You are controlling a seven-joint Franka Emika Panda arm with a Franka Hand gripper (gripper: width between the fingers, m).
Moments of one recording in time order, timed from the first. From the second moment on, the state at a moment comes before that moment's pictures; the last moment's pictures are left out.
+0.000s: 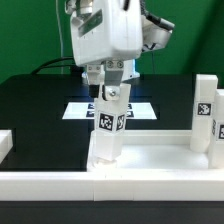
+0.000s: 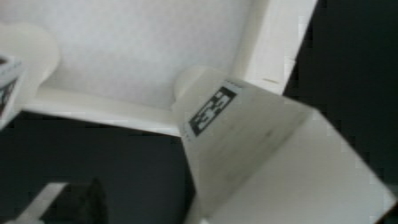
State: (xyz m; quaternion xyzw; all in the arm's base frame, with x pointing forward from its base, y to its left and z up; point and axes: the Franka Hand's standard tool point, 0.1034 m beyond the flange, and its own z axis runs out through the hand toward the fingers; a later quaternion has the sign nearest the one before) arm 0.625 -0.053 0.120 -0.84 0.53 -0.08 0.06
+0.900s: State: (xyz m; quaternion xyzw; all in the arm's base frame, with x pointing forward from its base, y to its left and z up) arm 0.620 -0.074 0.107 -0.95 0.28 -0.12 0.00
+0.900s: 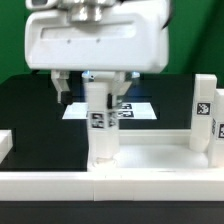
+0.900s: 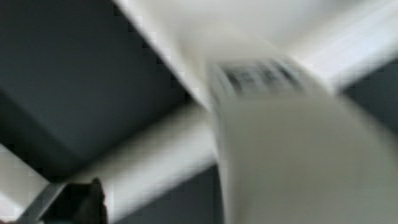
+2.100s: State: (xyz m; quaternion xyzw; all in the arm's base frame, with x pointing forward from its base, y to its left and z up) arm 0.624 -0.079 0.135 -0.95 0.29 -0.06 0.10
